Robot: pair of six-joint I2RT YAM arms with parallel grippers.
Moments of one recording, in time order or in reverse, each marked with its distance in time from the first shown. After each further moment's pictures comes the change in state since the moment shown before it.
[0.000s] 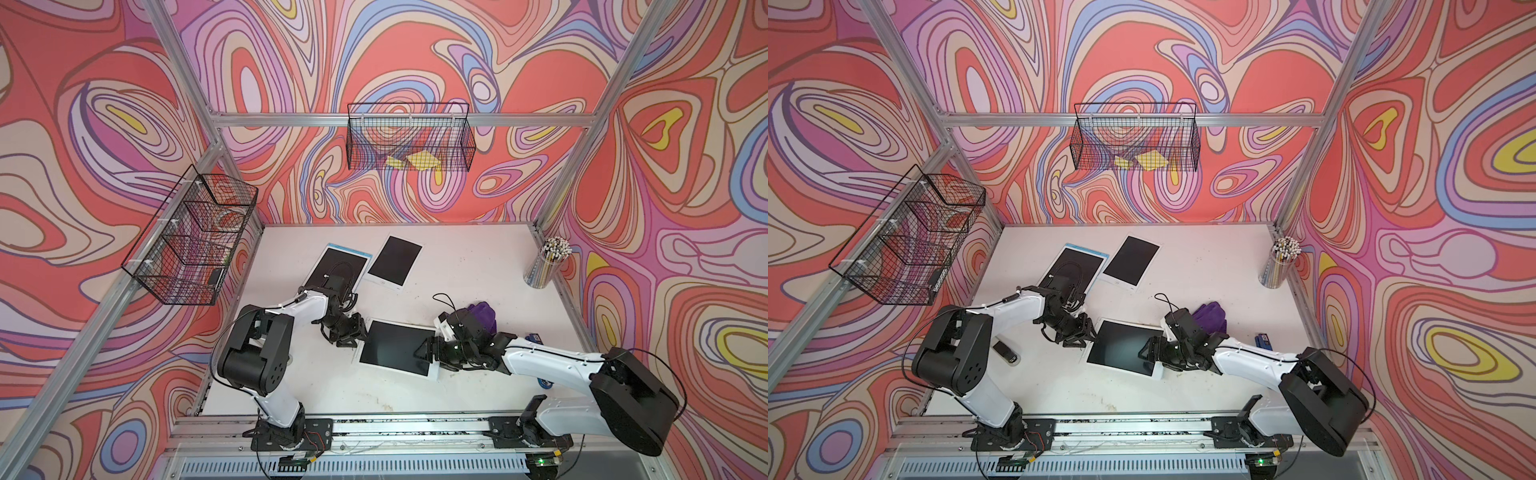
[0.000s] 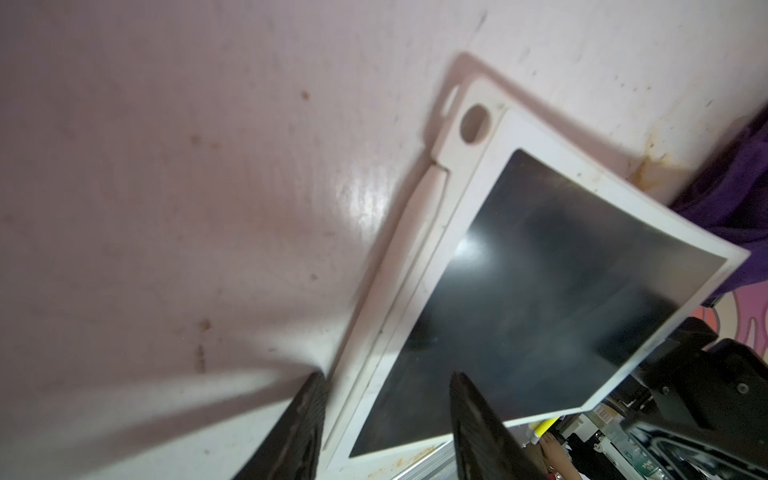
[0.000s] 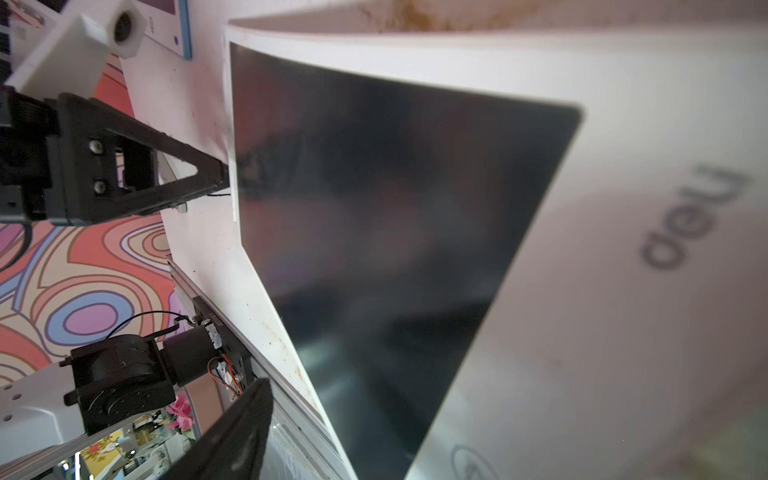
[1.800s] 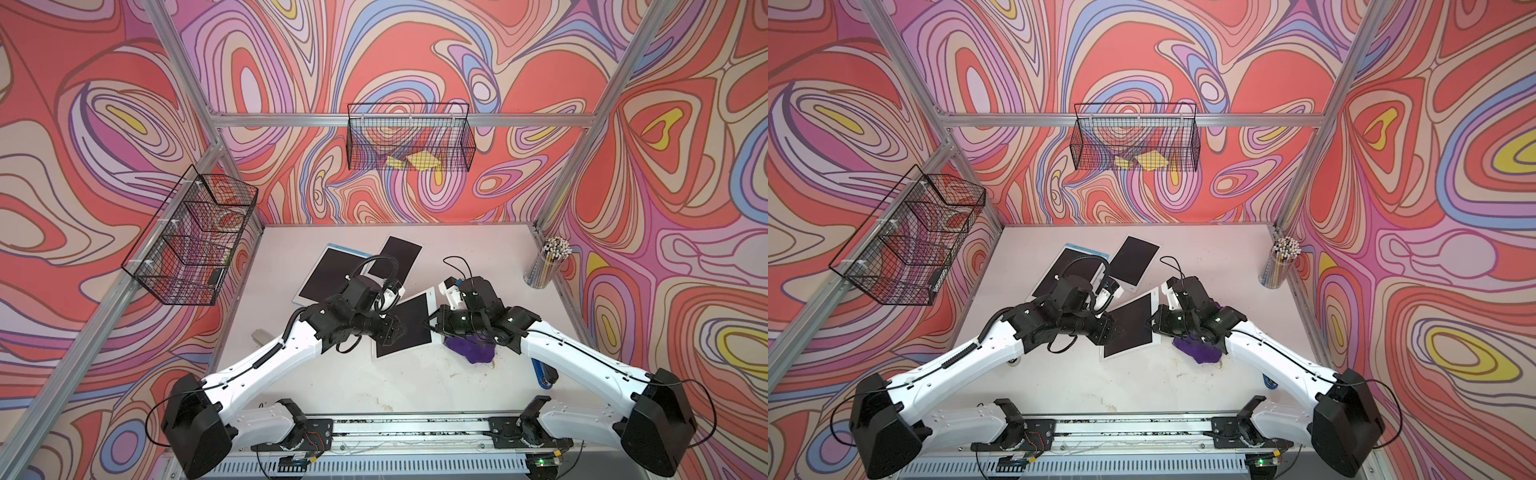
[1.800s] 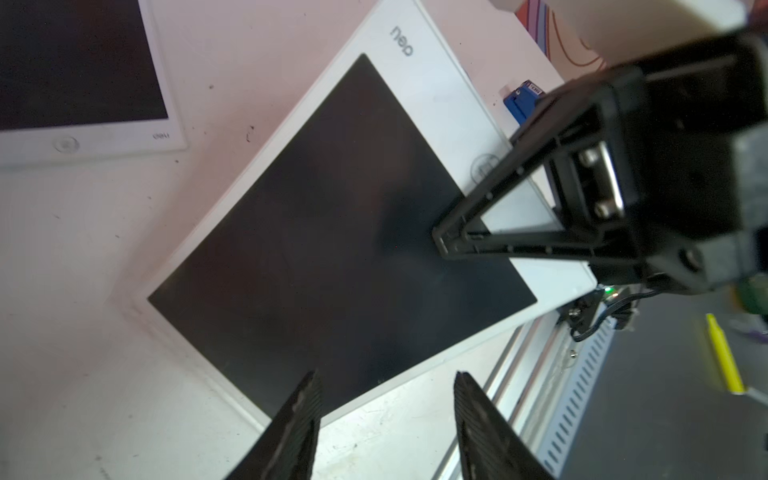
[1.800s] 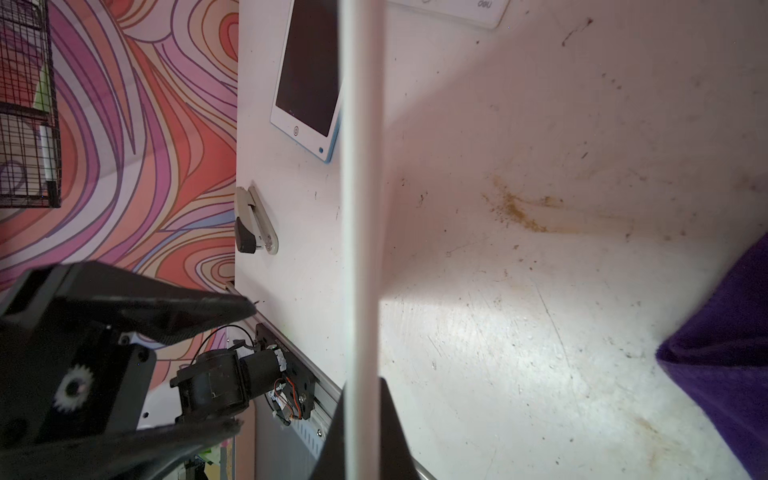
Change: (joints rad) left arm -0.470 -0.483 0.059 0.148 -0.281 0.247; right arm -0.101 -0.104 0.308 -0.282 0.010 -0.115
